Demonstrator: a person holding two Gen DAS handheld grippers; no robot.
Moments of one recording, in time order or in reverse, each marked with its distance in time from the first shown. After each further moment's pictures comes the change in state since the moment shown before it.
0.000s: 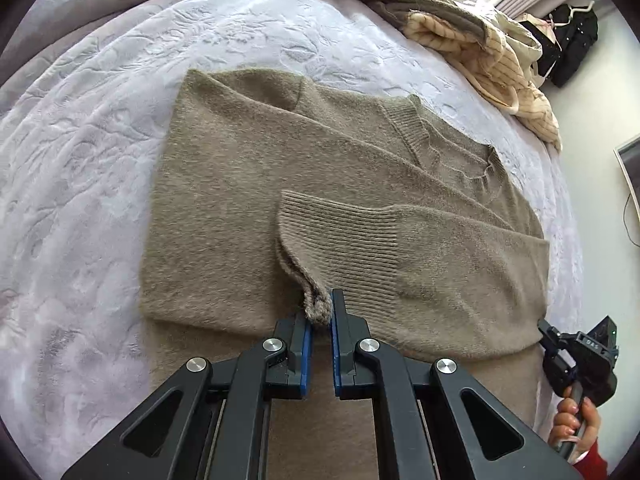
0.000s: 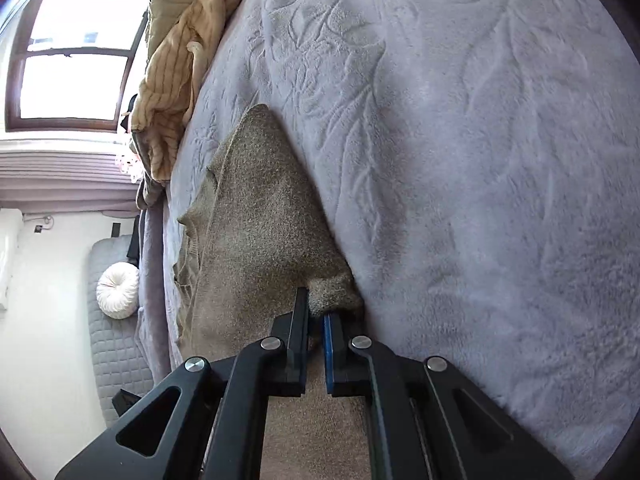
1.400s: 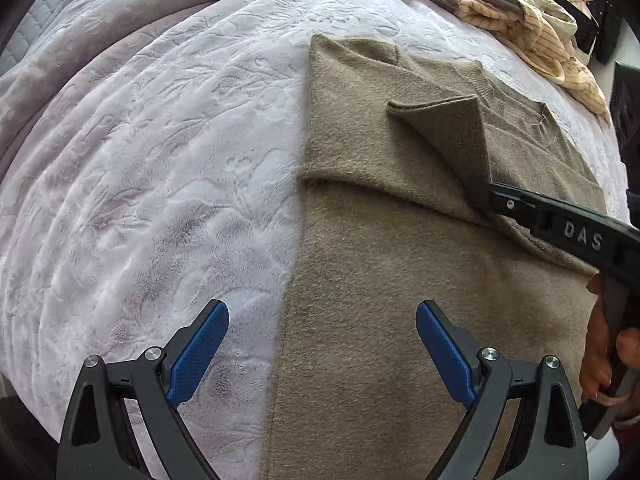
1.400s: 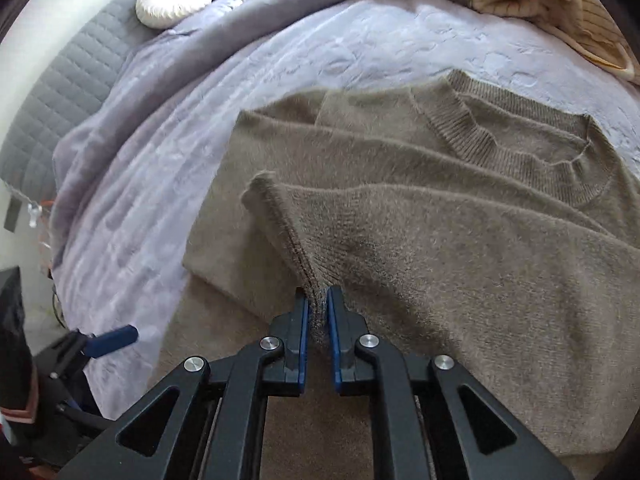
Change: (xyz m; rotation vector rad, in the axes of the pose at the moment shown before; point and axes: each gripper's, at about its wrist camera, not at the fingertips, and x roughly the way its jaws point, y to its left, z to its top) left arm -0.047 0.045 -0.073 0.000 0.021 0.263; right arm 0.189 0.238 -0.187 -1.044 0.363 -0.263
